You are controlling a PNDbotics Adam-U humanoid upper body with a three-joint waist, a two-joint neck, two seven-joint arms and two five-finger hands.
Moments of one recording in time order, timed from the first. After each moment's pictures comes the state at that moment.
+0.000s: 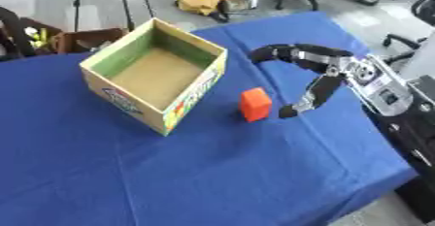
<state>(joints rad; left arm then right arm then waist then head) -0.20 0.15 0.04 -1.82 0.14 -0.09 0.14 -0.50 -0.73 0.03 -1.41 0.05 -0.46 0.69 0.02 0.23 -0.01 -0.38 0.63</state>
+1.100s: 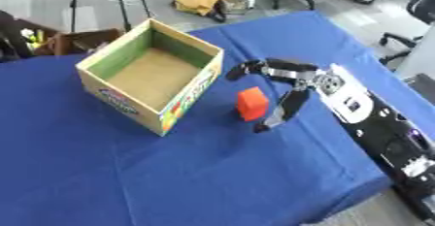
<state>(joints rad) -0.19 0.15 0.04 -1.81 0.14 -0.09 0.13 -0.54 -0.67 0.10 -1.35 0.31 -0.55 0.61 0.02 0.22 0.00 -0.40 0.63</state>
